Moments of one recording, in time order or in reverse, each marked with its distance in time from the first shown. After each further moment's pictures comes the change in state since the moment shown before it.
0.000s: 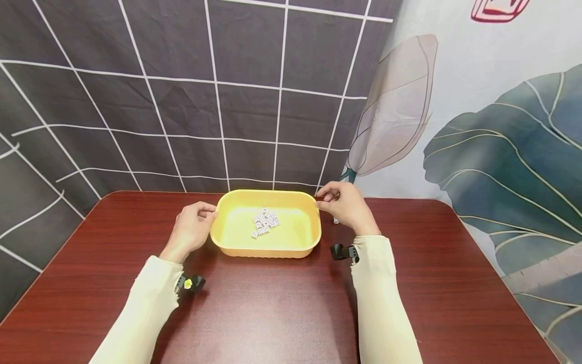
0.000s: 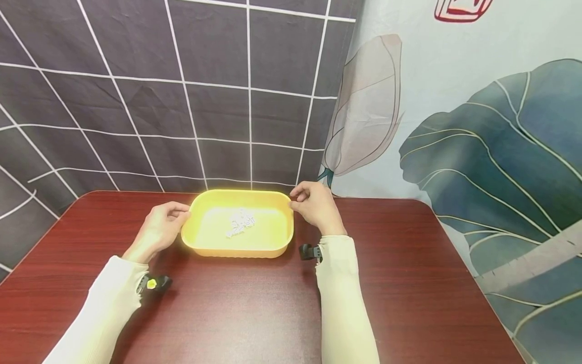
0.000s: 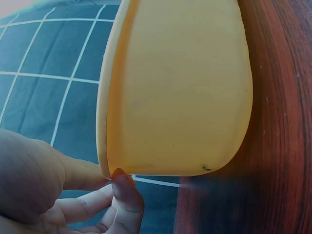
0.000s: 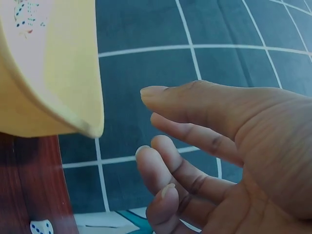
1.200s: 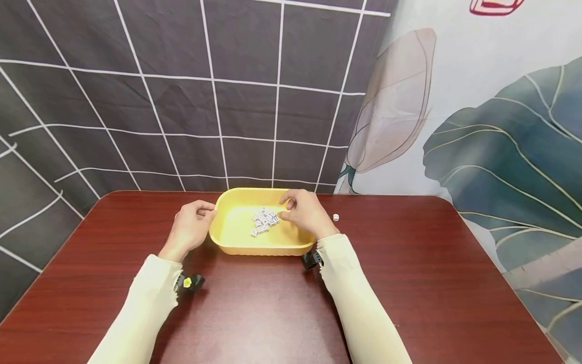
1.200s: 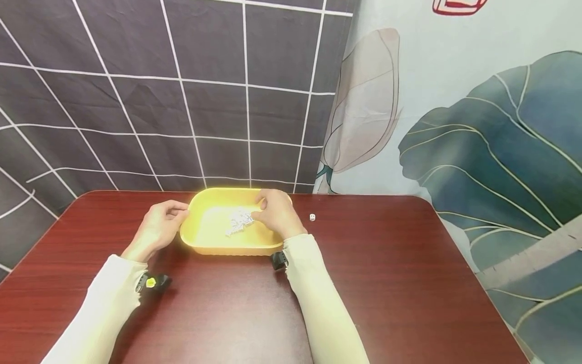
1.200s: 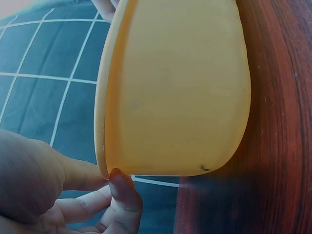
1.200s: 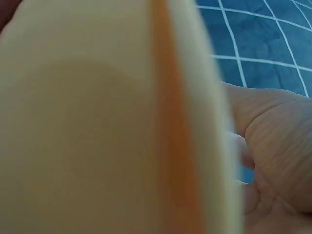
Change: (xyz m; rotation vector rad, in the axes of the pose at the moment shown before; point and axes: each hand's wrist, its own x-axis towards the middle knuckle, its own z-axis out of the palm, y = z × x) left_hand 0.000 0.000 0.001 0.002 -0.001 -0.001; right_hand 0.013 -0.029 0.071 -0.078 -0.091 -0.103
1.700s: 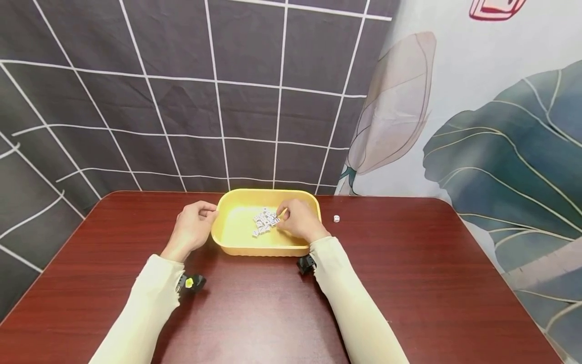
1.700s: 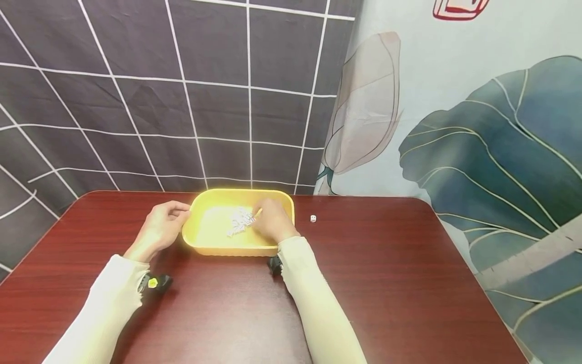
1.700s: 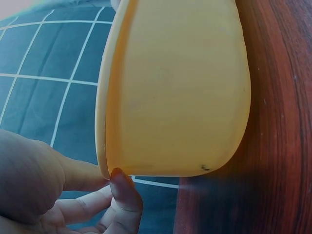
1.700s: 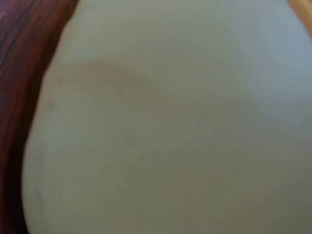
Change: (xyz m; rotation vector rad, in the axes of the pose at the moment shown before) left_hand -0.001 0.001 0.000 -0.009 -0.002 0.000; right_hand 0.006 0.007 0.025 -0.068 -0.101 0.057
